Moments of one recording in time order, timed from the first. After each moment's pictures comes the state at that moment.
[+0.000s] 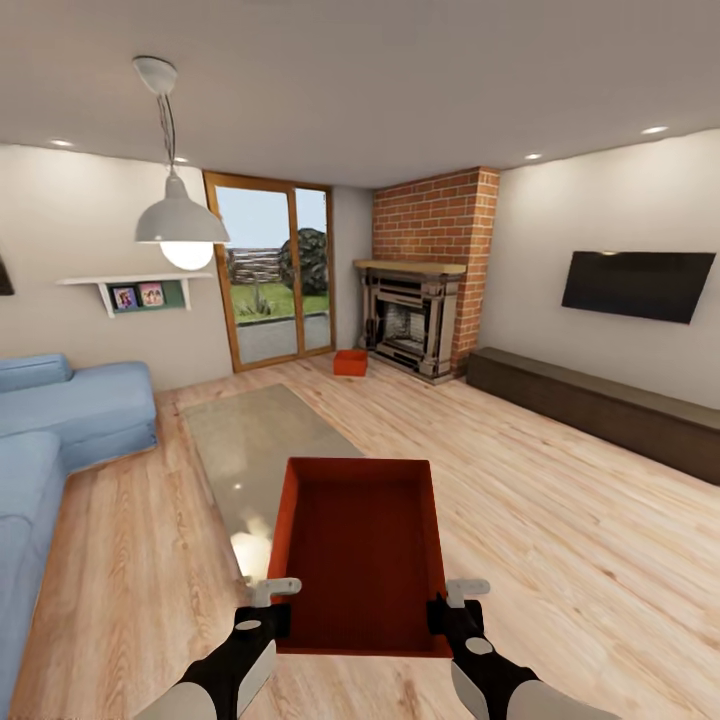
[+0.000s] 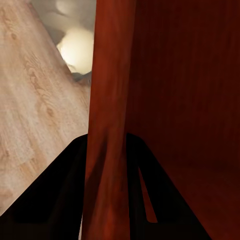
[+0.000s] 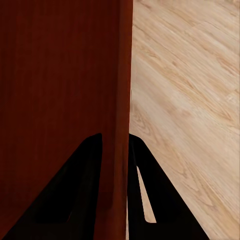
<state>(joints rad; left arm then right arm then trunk) -0.58 -0.13 -0.05 -0.29 0.05 0.06 0.25 -0.63 0.11 0.09 -0.09 -0.01 -0.28 -0.16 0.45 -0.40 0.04</state>
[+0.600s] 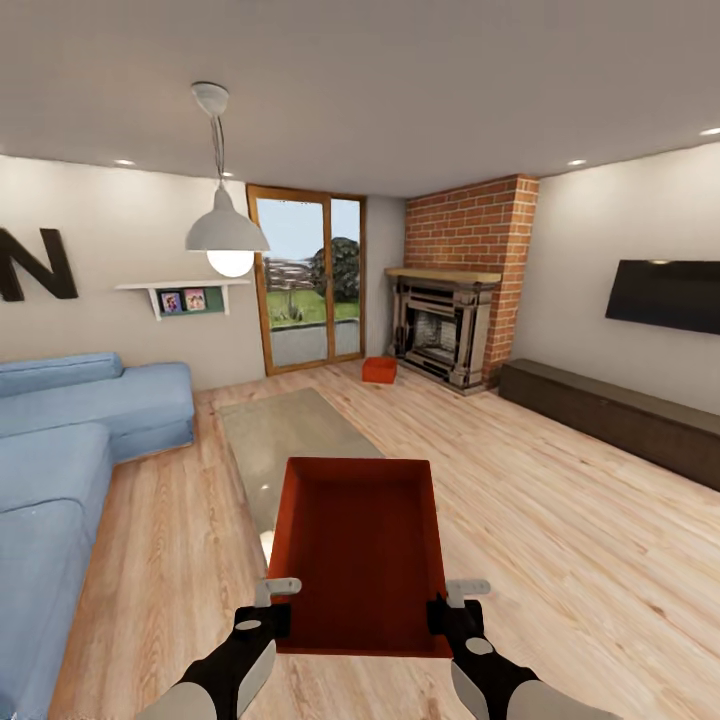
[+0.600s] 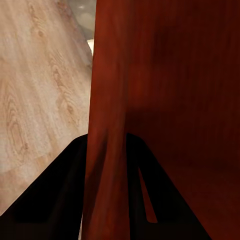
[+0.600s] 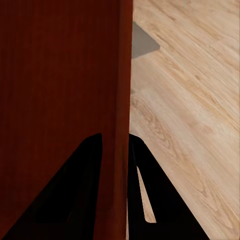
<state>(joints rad) -0.58 -0.13 -0.05 -0.29 0.05 0.06 0.25 -0.63 0.11 0.09 -0.09 -0.01 -0.28 -0.16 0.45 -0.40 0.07</state>
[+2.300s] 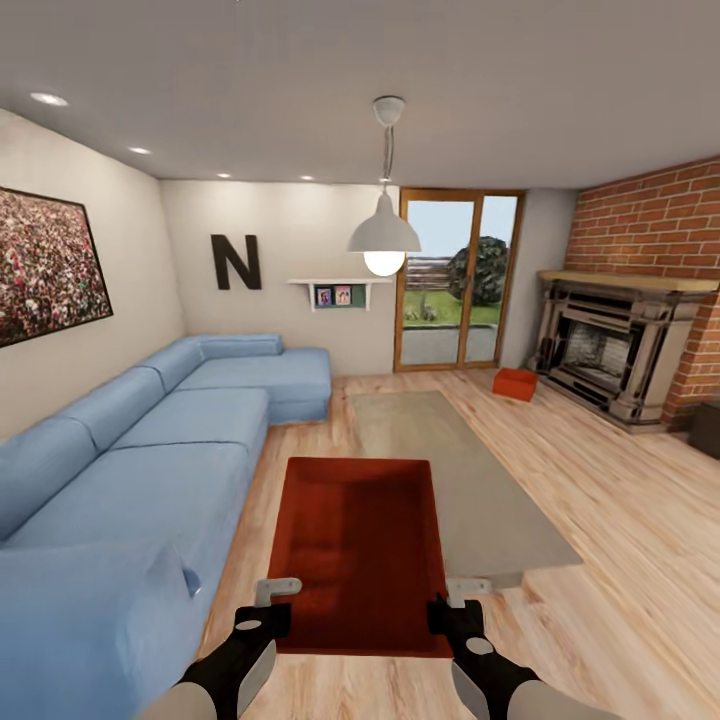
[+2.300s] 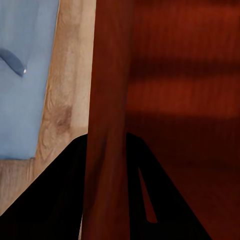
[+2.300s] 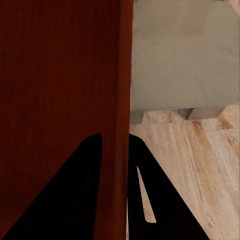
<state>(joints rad) -0.57 -0.13 -0.04 -0.29 0.05 0.06 0.25 -0.63 0.11 0.08 -0.09 -0.01 -0.28 -0.16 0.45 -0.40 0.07</state>
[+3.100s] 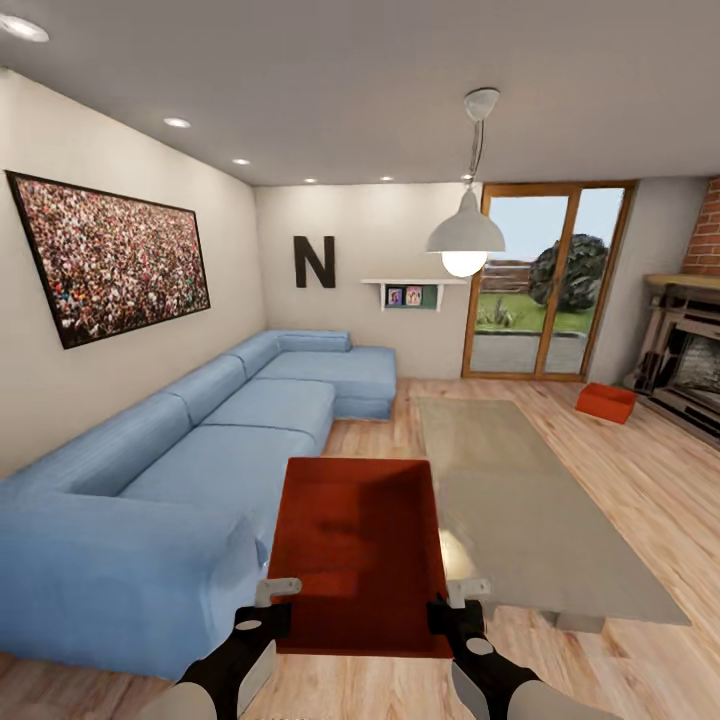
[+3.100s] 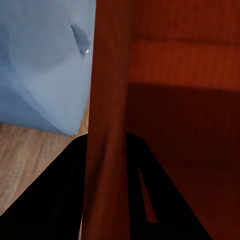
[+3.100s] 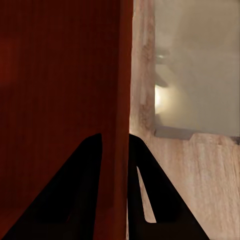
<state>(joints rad) -0.58 -0.13 -0.04 -0.29 0.05 0.06 0.25 -0.63 0.11 0.08 -0.09 -0.01 -0.28 -0.16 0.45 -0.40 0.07</state>
